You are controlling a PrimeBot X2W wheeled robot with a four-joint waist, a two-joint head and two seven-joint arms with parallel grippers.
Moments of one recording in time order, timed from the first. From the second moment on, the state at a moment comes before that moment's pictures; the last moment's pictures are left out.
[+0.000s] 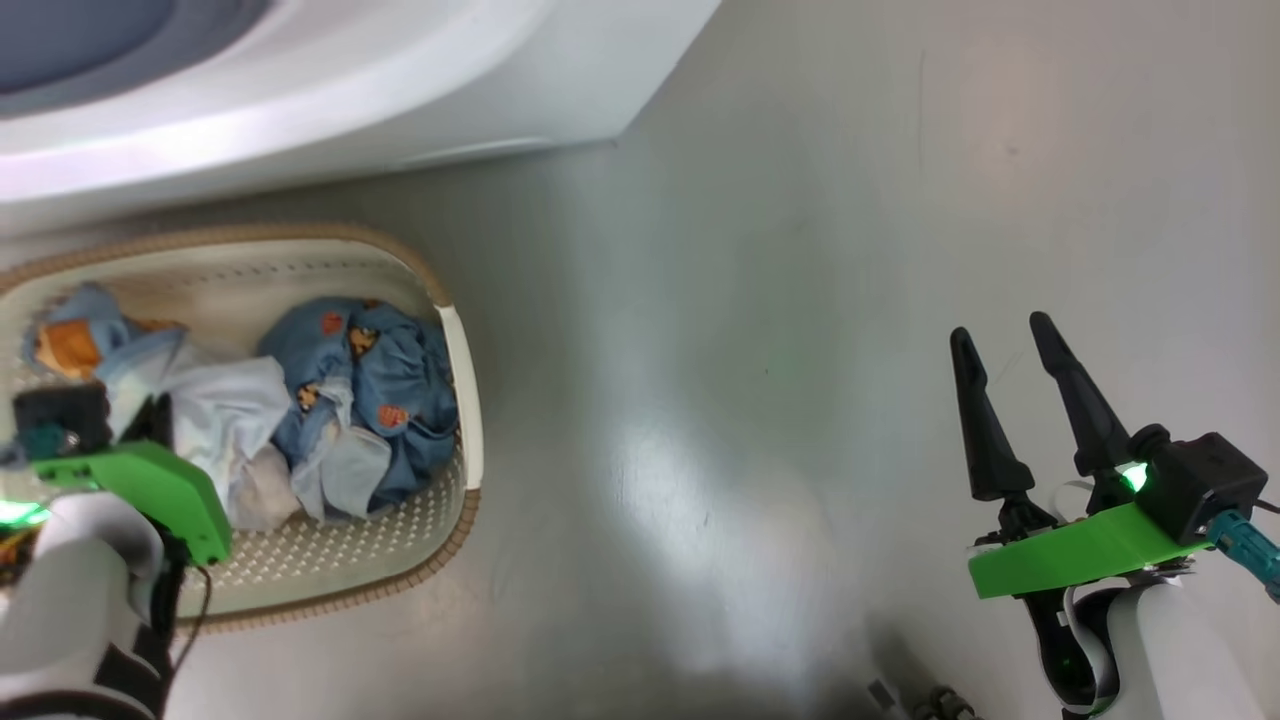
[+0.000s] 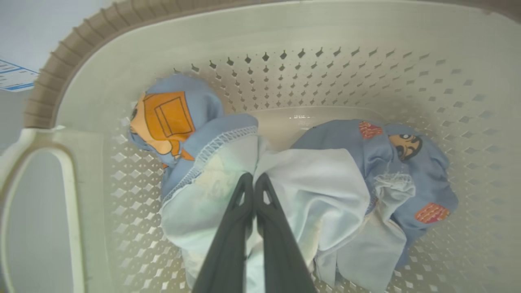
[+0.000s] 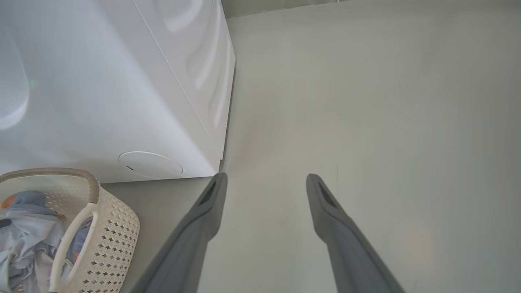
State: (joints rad) left arm -0.76 0.22 -0.04 1.16 -0.17 -0.10 -0.23; right arm -0.23 -0.09 0.01 0.08 0.24 0.13 -0.25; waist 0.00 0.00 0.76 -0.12
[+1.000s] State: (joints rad) left arm -0.24 0.10 0.08 0.39 -0.22 -0.10 -0.25; right arm -0.15 -0.10 0.02 0.15 0.26 0.13 -0.25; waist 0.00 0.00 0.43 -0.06
